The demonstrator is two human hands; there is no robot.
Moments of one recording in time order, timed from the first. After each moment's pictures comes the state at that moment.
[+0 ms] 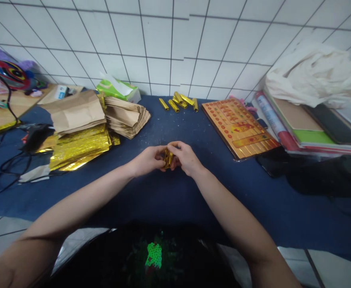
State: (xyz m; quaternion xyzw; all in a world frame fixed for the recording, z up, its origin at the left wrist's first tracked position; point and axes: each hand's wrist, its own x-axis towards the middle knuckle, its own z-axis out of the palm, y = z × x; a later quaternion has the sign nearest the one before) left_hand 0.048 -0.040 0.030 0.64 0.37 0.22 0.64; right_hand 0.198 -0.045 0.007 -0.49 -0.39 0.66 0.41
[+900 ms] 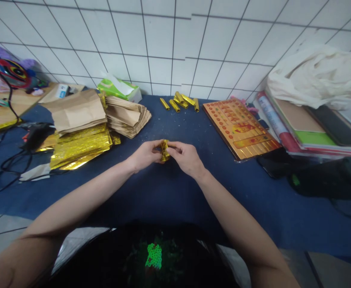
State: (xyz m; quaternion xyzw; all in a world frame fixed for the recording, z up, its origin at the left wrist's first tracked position) left_hand 0.043 -0.030 0.024 0.59 0.42 0.28 0.62; right_hand 0.206 -0.048 0.014 -0.51 -0.63 0.43 0.40
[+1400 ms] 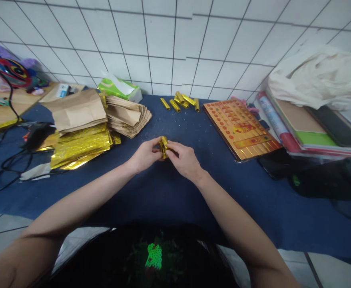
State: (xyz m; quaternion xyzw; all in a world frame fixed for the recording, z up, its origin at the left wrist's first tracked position) left_hand 0.045 -0.031 0.022 0.62 0.45 0.32 0.56; right_hand 0.204 -0.050 0.008 -0.48 -0.74 0.27 0.39
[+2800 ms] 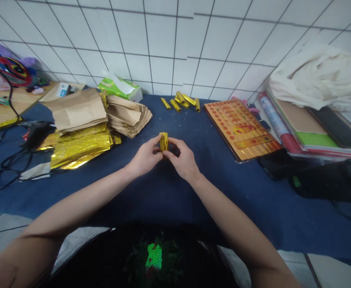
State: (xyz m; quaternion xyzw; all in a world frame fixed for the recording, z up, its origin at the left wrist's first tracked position) left_hand 0.045 -0.037 0.014 0.68 0.46 0.35 0.44; right_hand 0.194 -0.049 -0.005 -0.51 -0.66 0.32 0.46
